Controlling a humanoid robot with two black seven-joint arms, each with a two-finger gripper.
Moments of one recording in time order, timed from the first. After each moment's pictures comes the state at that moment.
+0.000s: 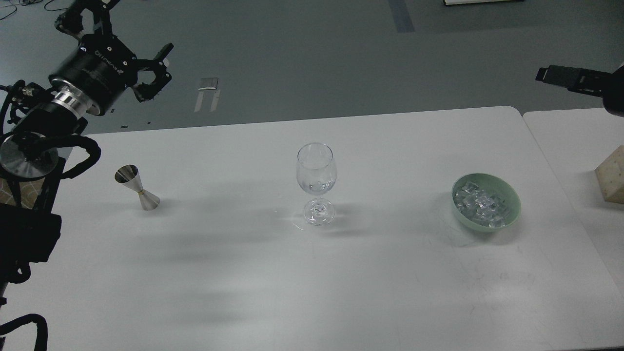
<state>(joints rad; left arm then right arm) -0.52 0.45 -1.43 -1.31 0.26 -0.17 0.27 0.76 -0.95 0.82 1.23 -1.43 0.49 -0.08</state>
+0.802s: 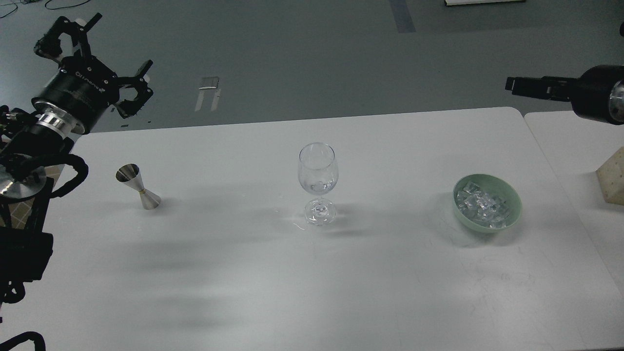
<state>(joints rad) -0.45 0.43 -1.53 -1.32 0.27 -0.19 0.25 0.82 -0.92 0.75 1.33 -1.48 0.49 -0.09</state>
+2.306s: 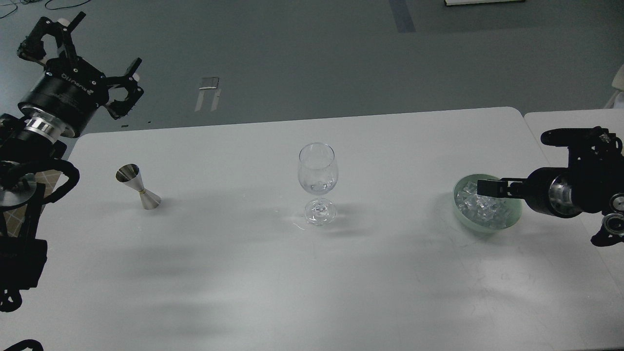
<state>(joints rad) -0.40 0.42 -1.58 -1.36 0.26 -0.19 0.25 0.52 -0.82 0.72 1.53 -1.49 0.49 -0.48</state>
